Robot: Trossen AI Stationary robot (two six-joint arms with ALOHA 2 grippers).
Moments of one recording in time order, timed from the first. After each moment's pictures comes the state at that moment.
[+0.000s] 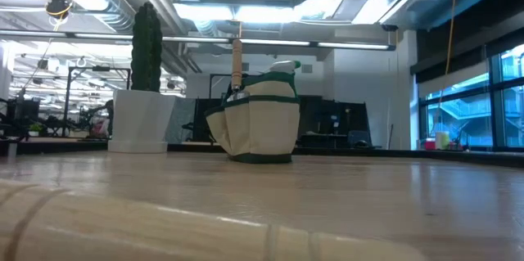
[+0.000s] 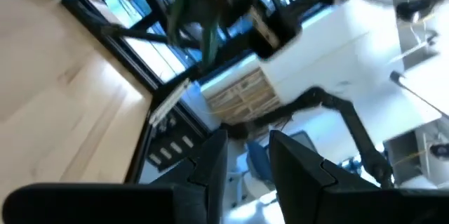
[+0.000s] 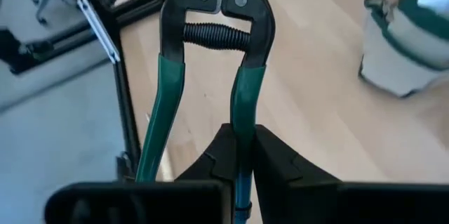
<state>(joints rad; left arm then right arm) -0.65 1.40 0.82 0.61 -0.44 -1.02 0.72 1.59 1.55 -0.86 0.63 0.96</state>
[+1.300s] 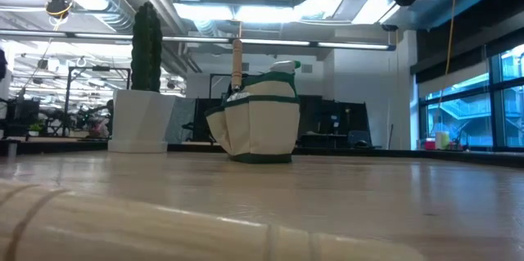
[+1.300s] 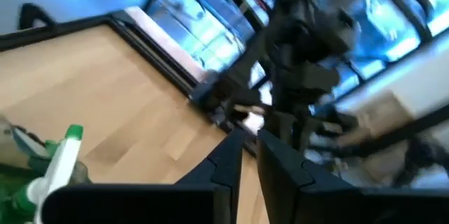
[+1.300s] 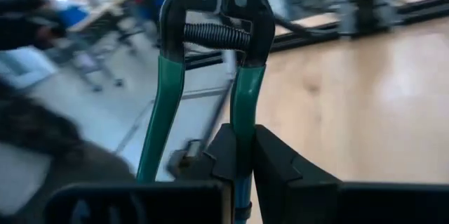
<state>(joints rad) 0.03 1.34 1.38 -0.31 -0.11 -0.76 0.21 0.89 0.67 -0.02 -0.26 0.38</state>
